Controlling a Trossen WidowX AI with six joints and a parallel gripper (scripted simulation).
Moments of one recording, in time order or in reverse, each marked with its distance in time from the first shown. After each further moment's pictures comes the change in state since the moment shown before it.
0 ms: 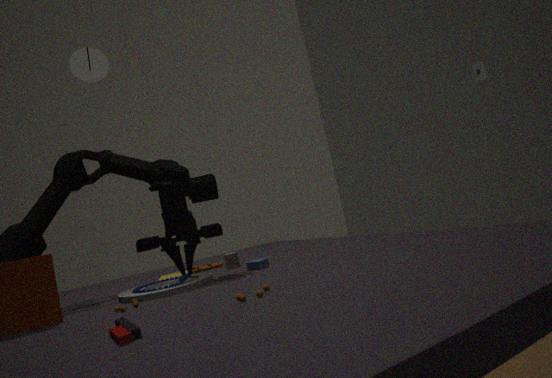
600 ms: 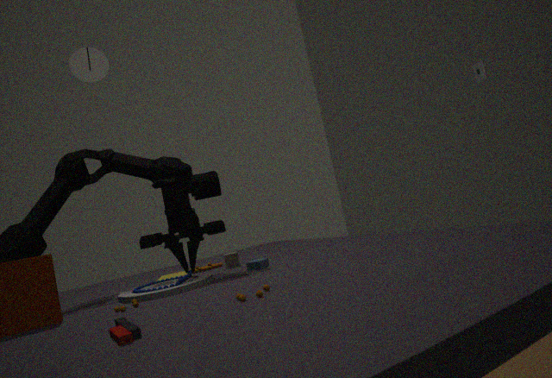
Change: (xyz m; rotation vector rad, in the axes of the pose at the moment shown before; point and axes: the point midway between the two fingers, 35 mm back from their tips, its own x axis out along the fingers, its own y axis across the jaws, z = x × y) arm -0.006 -0.008 0.003 0.000 -0.002 -0.002
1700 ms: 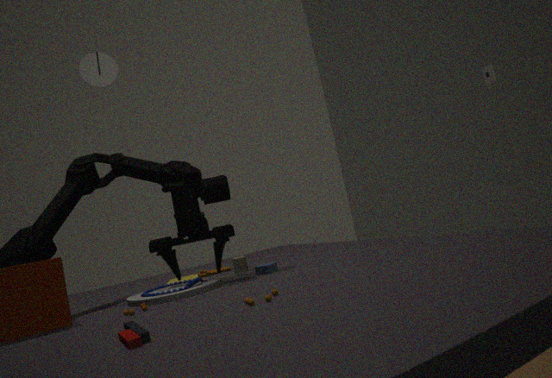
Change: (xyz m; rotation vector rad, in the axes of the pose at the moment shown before) arm 0.001 -0.001 -0.001 0.007 0.000 0.002
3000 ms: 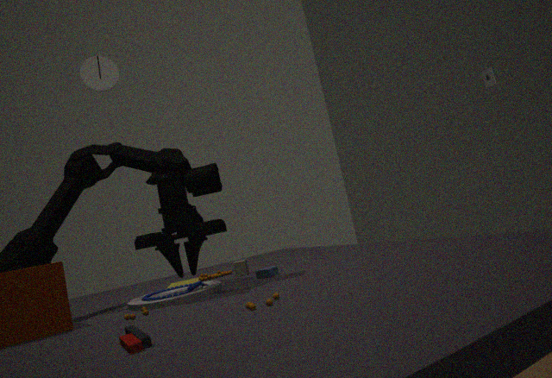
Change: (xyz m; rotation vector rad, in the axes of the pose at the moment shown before) arm -0.022 0.004 -0.082 0.213 0.006 -0.004
